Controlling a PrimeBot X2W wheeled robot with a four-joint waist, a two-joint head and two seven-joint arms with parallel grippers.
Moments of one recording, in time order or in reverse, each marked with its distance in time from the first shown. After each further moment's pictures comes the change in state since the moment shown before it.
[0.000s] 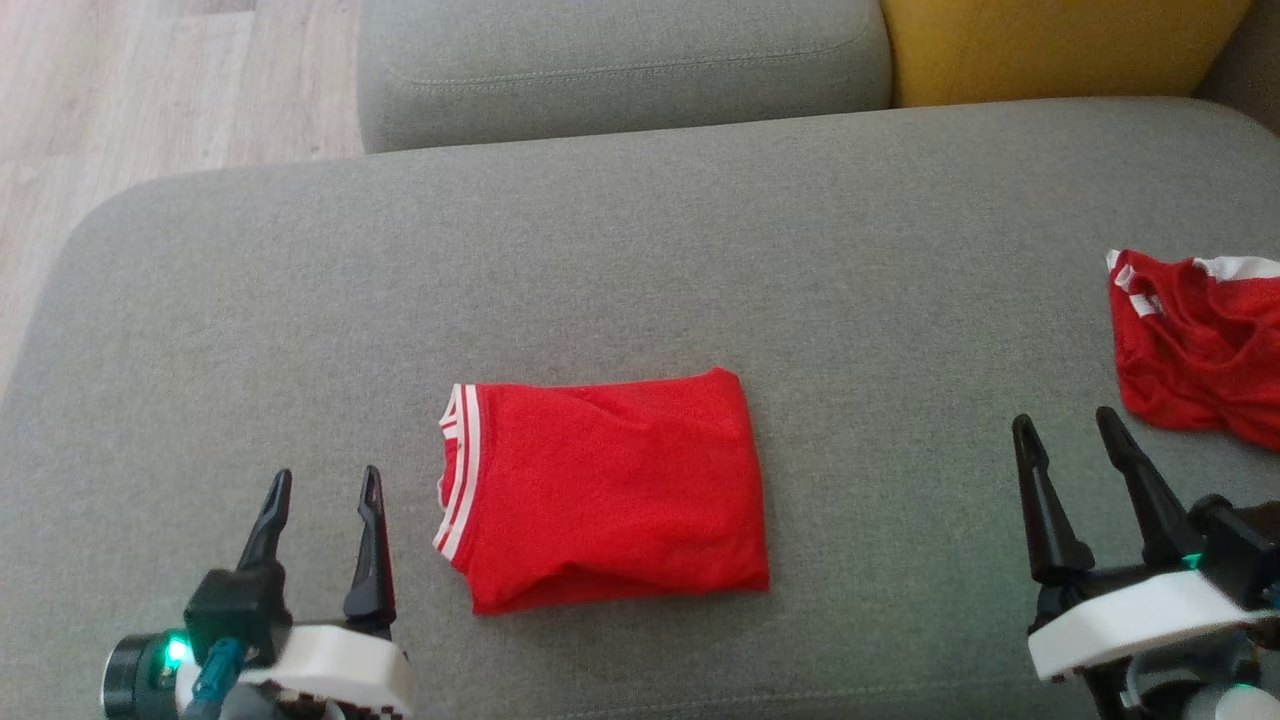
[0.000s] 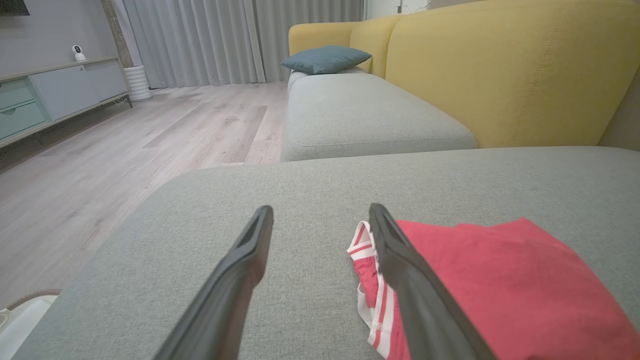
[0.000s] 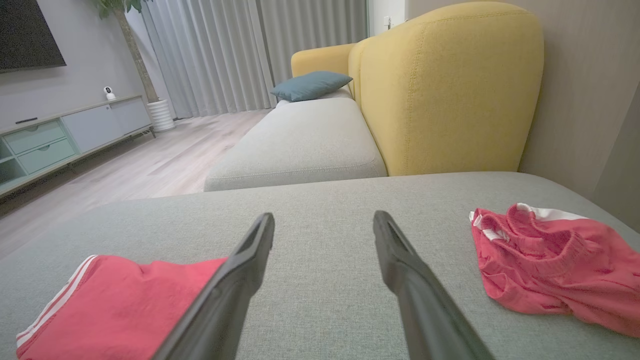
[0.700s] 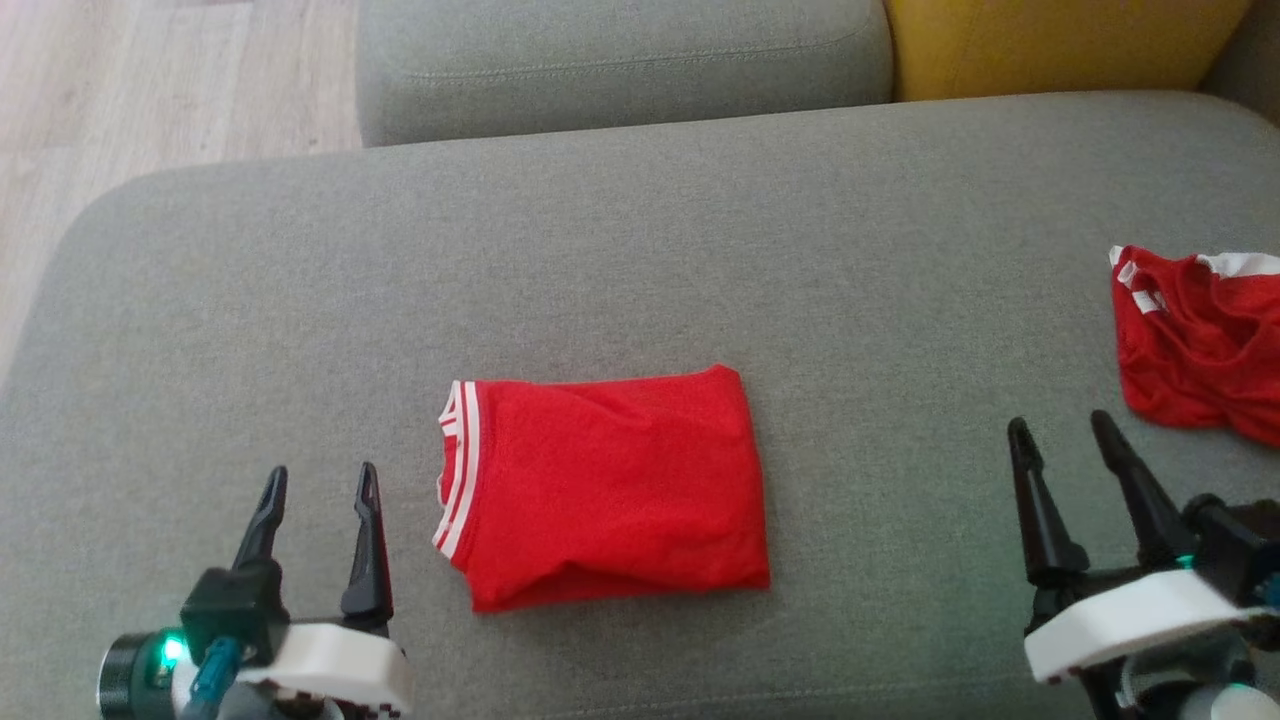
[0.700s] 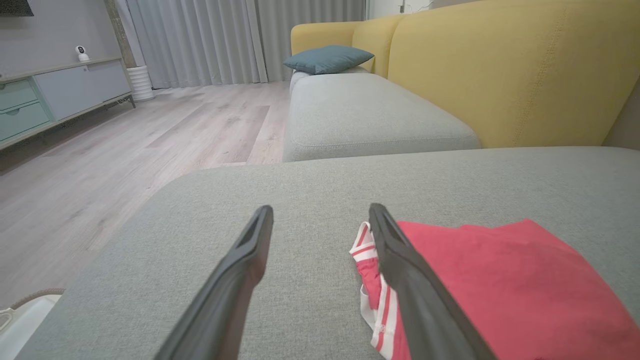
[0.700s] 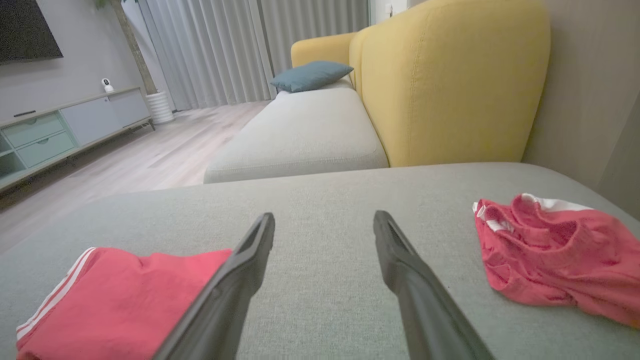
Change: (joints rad) left arm -0.001 0.006 -0.002 -0.010 0.000 0.014 0.000; right arm -0.001 0.002 0.002 0.004 0.001 0.000 0.012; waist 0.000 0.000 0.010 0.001
